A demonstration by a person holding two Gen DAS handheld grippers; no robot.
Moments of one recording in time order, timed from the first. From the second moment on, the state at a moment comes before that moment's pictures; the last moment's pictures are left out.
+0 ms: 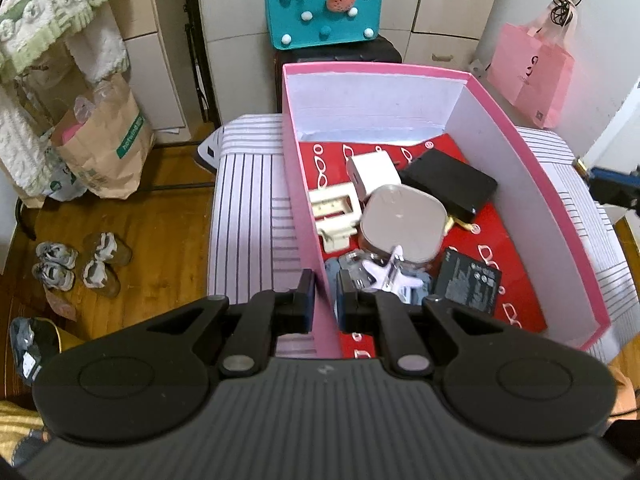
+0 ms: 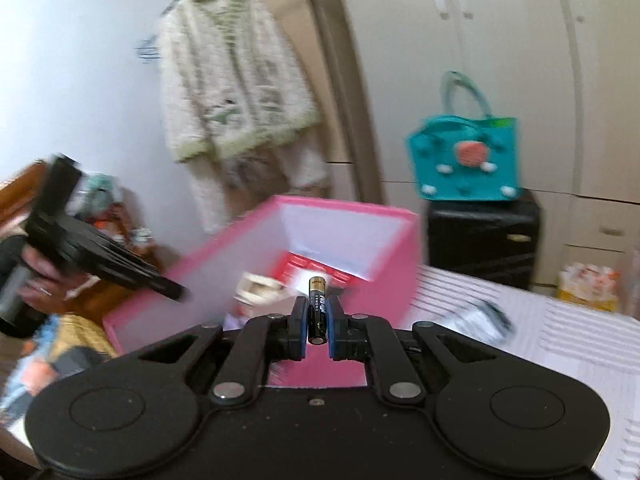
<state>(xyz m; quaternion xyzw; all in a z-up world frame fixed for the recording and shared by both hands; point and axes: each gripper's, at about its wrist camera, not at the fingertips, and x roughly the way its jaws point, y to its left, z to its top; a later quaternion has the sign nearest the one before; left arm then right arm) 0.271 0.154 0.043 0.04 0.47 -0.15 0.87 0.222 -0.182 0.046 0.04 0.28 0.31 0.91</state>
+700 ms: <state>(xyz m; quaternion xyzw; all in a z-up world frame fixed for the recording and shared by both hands) 0.282 0.128 0.013 0.06 0.40 -0.08 0.91 0.352 -0.022 0.015 -0.04 0.43 0.32 0.84</state>
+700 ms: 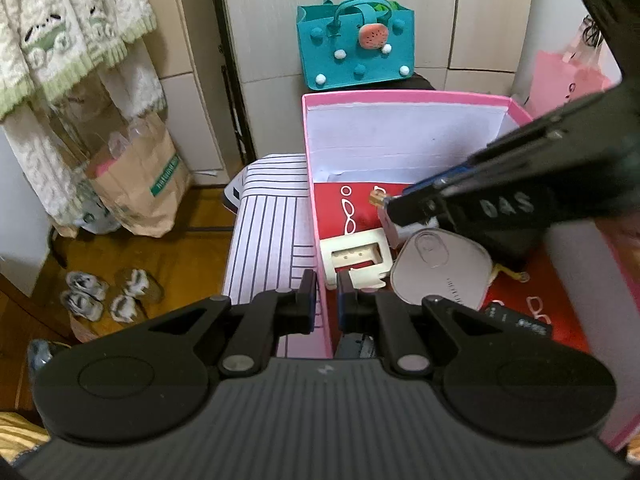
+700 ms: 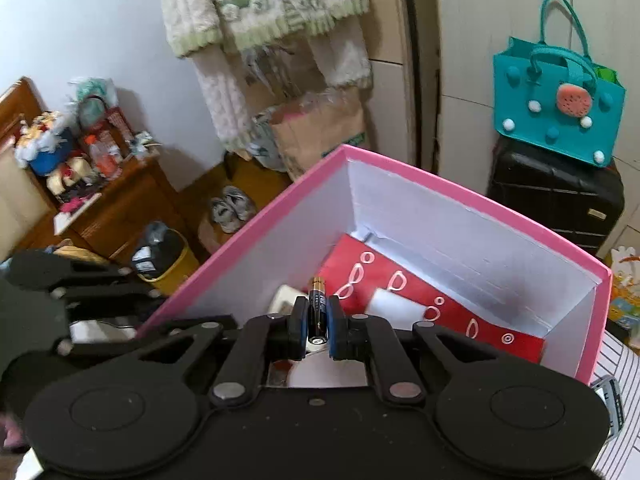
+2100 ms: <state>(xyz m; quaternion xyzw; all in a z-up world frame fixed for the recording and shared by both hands) 0.276 0.114 0.014 0.11 0.38 -0.06 0.92 0.244 -0.231 0.012 0.07 0.33 0.18 0.93</state>
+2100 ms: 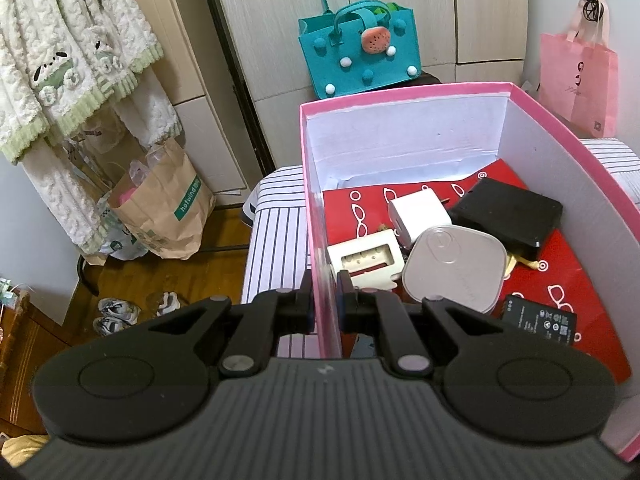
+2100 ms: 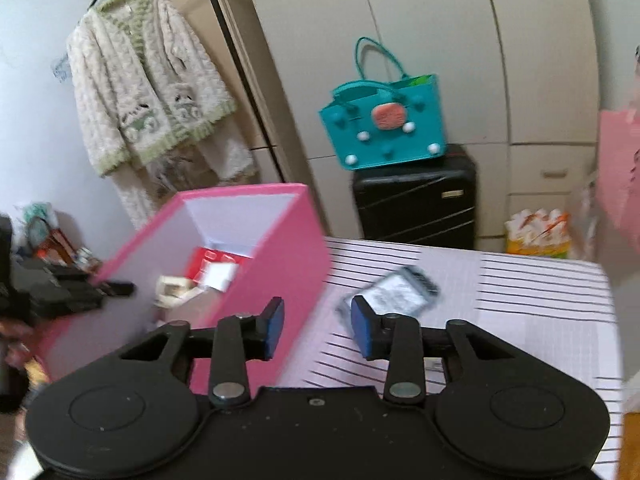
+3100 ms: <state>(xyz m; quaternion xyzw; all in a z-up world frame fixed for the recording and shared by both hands) 0.272 0.113 0.014 0.12 0.37 -0.06 0.92 0.276 -0.250 -0.070 -0.01 0.34 0.10 0.93</state>
